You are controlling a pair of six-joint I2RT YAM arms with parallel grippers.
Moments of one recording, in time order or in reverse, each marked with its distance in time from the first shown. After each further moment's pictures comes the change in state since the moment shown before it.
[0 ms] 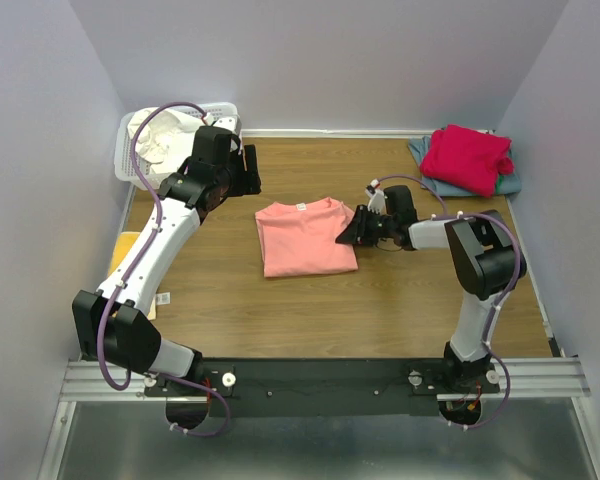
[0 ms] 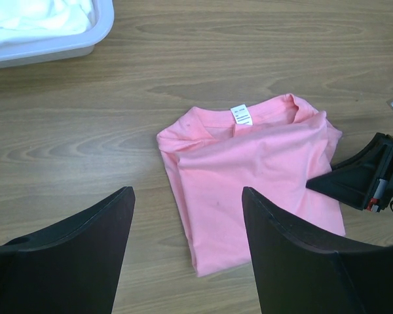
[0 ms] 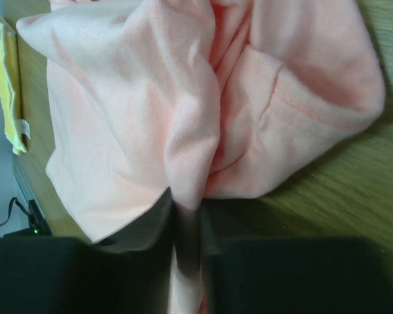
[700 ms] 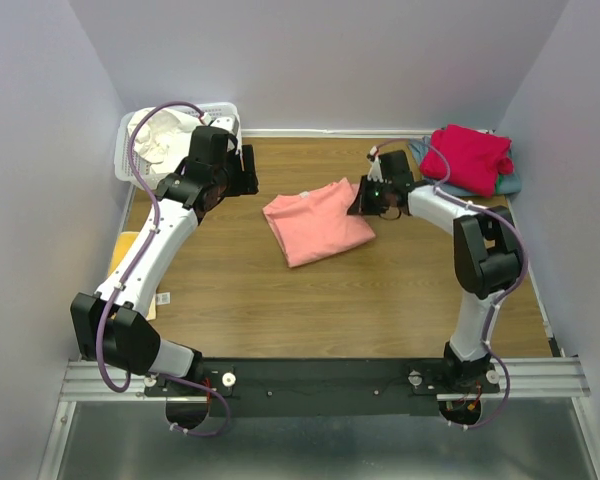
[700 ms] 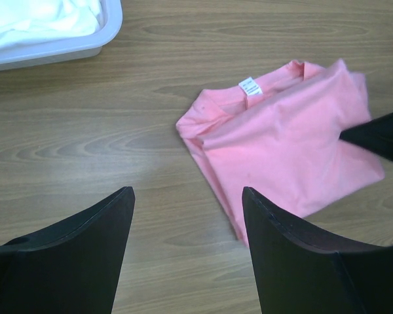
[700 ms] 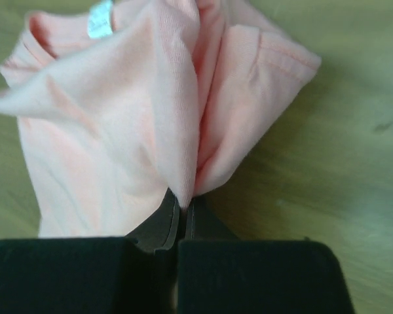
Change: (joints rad) left arm 0.013 -0.011 -0.003 -0.006 0.000 0.017; right arm 0.001 0.010 0.342 -0.446 0.270 -0.154
